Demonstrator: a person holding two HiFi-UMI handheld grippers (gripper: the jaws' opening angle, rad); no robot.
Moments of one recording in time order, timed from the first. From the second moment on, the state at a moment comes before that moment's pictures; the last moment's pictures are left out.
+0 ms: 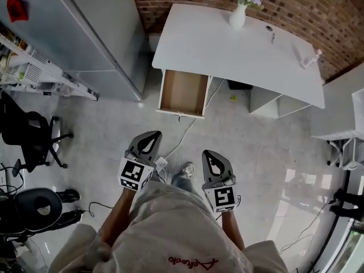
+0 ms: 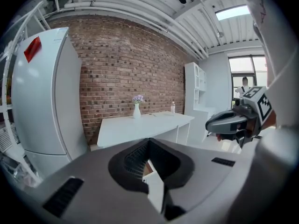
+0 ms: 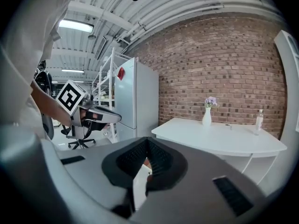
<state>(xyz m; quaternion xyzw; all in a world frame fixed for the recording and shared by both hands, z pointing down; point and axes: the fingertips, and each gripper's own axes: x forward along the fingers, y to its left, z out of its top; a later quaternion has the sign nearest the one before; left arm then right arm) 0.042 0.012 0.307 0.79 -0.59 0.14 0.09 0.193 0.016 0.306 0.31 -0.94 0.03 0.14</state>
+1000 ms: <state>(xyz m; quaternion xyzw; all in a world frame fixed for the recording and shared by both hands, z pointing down) -0.034 0.204 0.319 0.80 -0.58 0.11 0.10 0.119 0.187 0.309 0.35 -0.92 0.04 0.14</state>
